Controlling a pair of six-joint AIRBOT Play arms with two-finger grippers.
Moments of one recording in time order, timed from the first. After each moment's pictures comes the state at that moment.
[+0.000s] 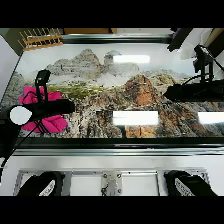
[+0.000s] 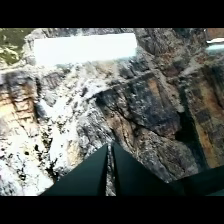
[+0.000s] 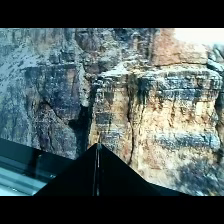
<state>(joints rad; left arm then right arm) -0.14 -0.85 0.88 1.20 -0.92 -1.50 0.03 -0.97 1.29 -1.15 1.33 1.53</state>
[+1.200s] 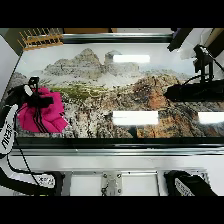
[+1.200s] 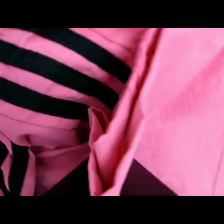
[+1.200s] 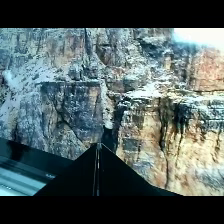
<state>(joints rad) 0.24 -1.64 1.27 1.57 -0.94 -1.49 0.03 -0.97 1.29 -1.16 1.33 1.50</state>
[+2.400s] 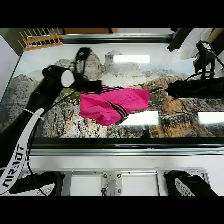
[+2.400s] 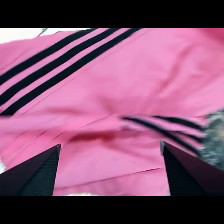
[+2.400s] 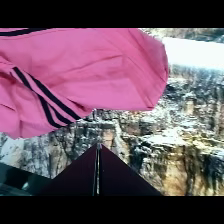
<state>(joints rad) -0.39 -1.41 1.43 1.47 -1.04 -1.73 0.02 -0.98 1.29 -1.20 1.24 1.48</state>
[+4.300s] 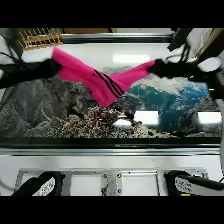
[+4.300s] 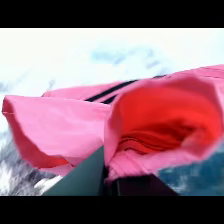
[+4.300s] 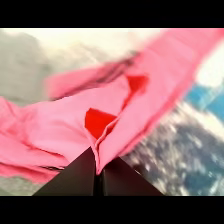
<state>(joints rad) 0.04 -1.07 1.39 0.92 -1.02 -1.43 -0.04 -1.35 1.48 -0.69 1.02 1.35</state>
